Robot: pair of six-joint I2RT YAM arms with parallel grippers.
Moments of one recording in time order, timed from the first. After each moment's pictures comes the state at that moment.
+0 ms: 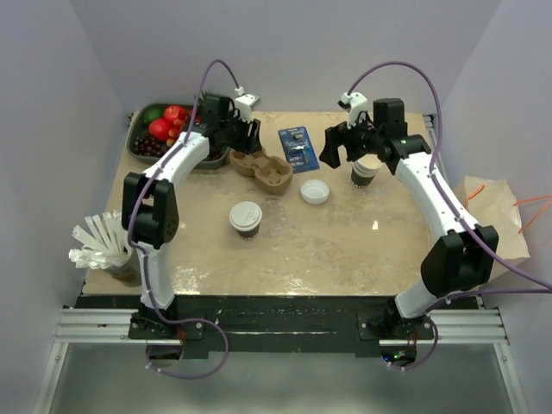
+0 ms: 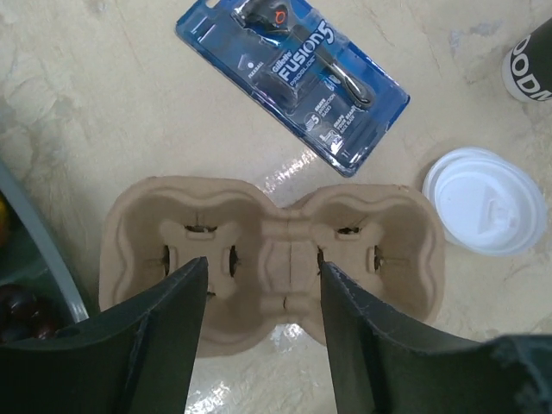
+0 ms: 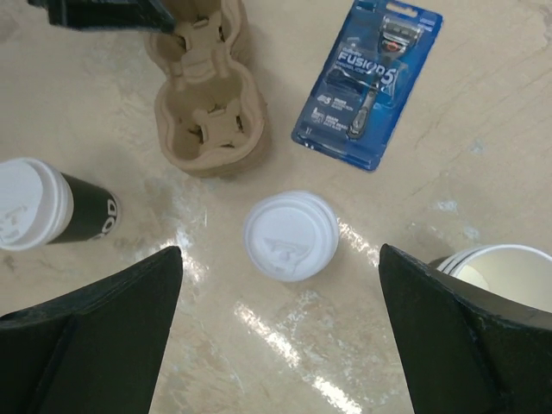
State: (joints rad) left arm -0.29 2.03 1.76 -0.41 0.40 0.09; right arm 0.22 1.57 1.50 -0.55 -0.44 -0.15
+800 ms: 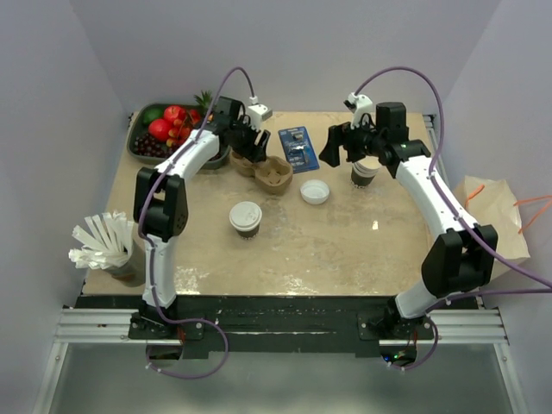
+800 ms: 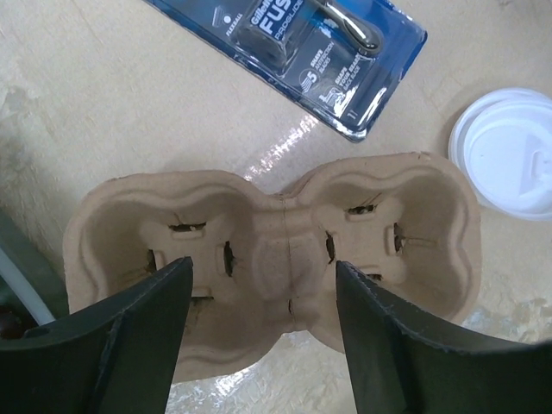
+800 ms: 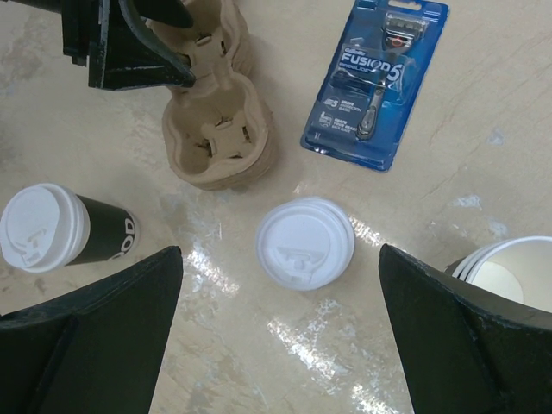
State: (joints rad) left arm -0.32 2.16 1.89 -0.54 0.39 0.23; right arm 0.19 1.56 1.43 -0.45 -0.46 -0.02
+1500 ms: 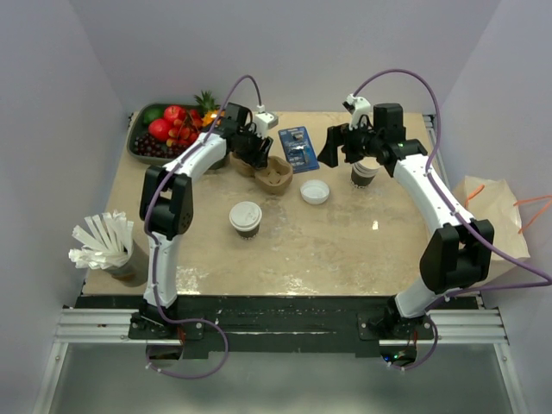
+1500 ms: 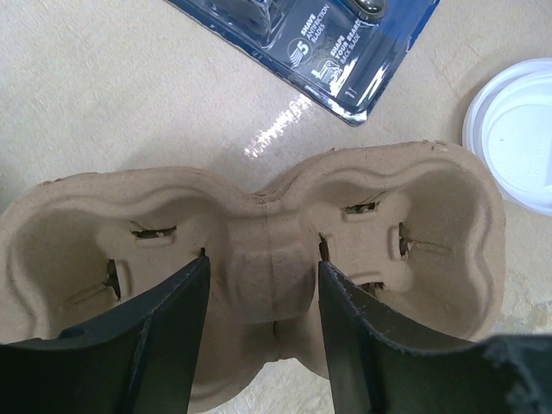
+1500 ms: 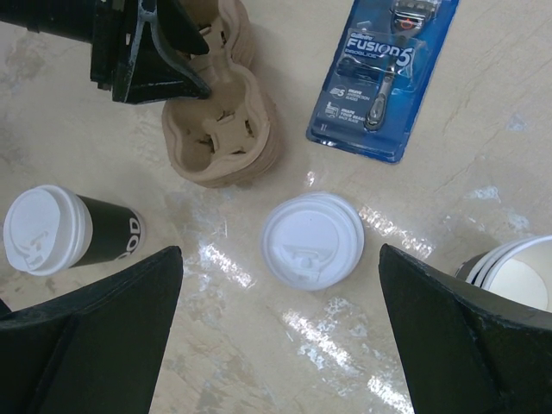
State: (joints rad) left arm -0.35 2.21 1.89 -0.55 0.36 0.25; right arm 0.19 1.60 1.43 -0.44 -0.47 0.01
